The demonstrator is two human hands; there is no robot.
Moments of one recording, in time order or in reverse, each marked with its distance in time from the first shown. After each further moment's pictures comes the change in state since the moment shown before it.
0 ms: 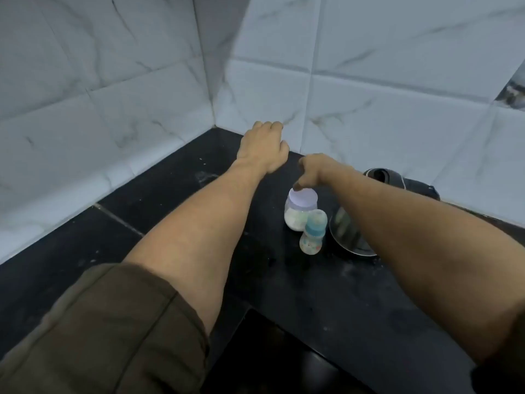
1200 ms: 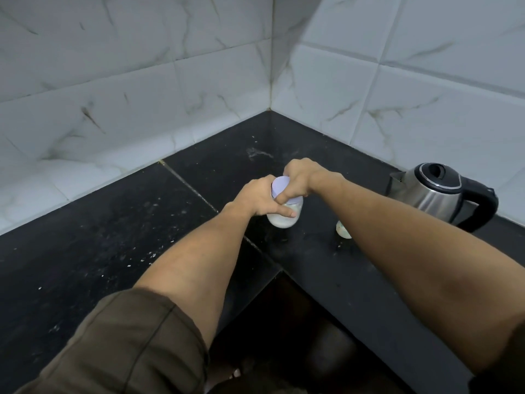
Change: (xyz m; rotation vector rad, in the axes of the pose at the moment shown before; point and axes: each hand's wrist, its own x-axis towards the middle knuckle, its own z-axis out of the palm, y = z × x) left_hand -0.173 -0.084 0.035 -0.458 -0.352 -0.387; right_hand -0.077 -0.128 0.041 -0.026 -0.156 -0.295
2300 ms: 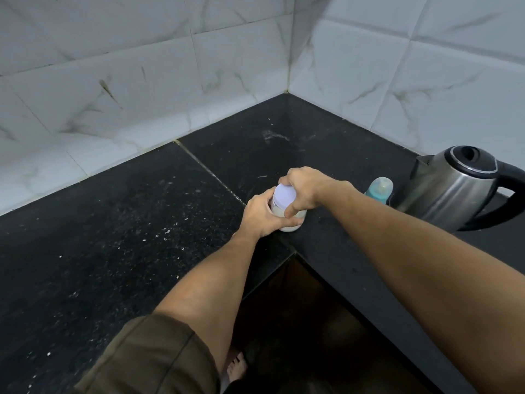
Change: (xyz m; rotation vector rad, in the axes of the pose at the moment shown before) left_hand -0.052 -0.062 0.075 -0.368 0.236 -0.037; right_hand -0.015 -0.012 0.059 -0.228 -0.011 -0.280
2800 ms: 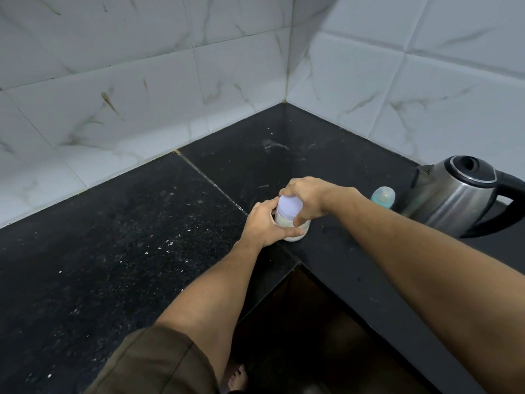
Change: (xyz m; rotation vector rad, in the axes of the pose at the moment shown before) left_hand 0.005 -0.003 -0.007 0.087 -0.037 0.019; right_hand 0.003 0.002 -0.007 -0.021 -0.081 -0.023
